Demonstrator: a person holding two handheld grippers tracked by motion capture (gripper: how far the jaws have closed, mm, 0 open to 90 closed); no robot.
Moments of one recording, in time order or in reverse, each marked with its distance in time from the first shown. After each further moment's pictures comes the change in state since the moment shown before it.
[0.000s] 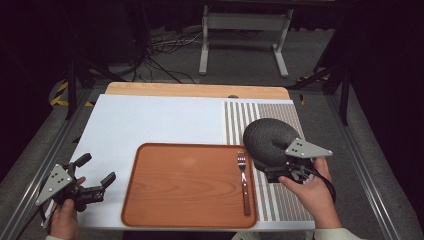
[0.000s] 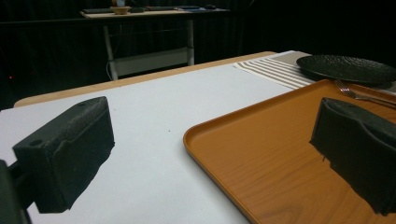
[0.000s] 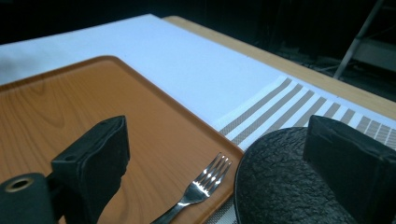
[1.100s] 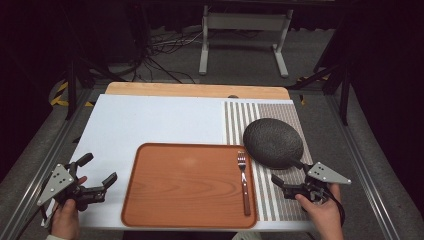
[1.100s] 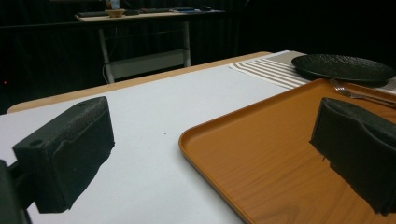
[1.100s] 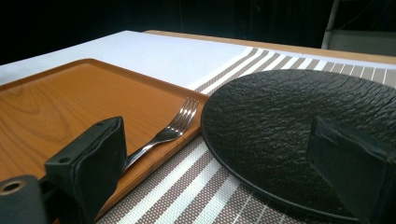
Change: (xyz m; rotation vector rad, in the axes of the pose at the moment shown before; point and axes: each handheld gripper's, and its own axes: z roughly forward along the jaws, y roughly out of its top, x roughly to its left) left arm -0.002 0.000 0.002 -0.010 -0.018 0.019; right arm -0.021 -0.092 -0.023 -0.110 -0.057 0.168
